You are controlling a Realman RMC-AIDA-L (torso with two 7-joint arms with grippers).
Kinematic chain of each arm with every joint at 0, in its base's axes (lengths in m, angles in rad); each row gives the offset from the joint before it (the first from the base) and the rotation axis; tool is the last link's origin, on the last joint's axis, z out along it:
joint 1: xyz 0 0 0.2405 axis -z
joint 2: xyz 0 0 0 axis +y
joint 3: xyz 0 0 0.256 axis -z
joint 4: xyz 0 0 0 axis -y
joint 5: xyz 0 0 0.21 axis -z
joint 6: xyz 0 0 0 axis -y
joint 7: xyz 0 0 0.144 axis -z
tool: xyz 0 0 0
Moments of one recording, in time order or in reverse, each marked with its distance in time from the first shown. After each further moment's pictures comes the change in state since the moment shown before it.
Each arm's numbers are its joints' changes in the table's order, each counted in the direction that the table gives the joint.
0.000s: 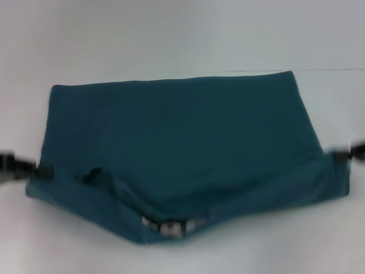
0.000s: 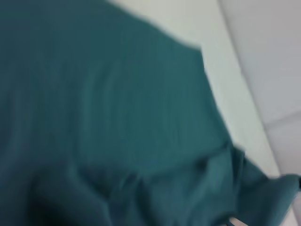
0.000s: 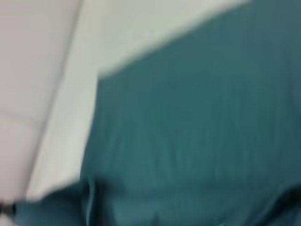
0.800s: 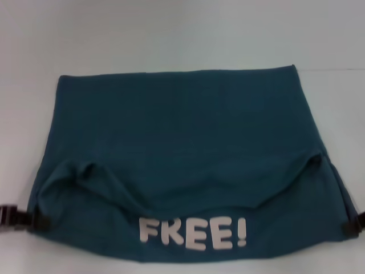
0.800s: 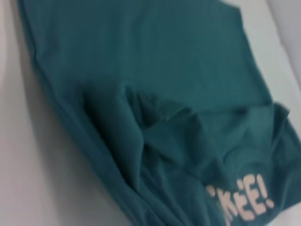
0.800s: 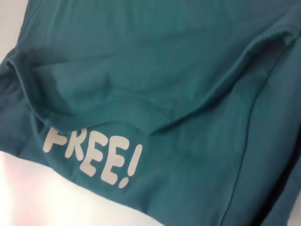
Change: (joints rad) left arm -0.131 -0.057 -0.167 -0.081 -0.003 0.028 -0.017; right arm 0.044 0.012 0.218 0.014 0.126 0.035 -0.009
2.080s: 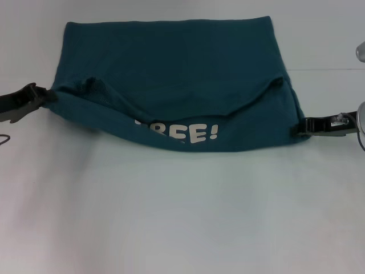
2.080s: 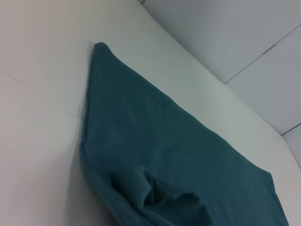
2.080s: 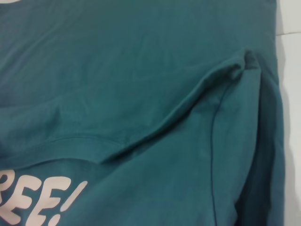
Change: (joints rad) left arm 0.159 -0.020 -0.083 0.285 0.381 0.848 0.032; right arm -0.223 0.087 0.097 -0.246 -0.039 -0.811 -0.006
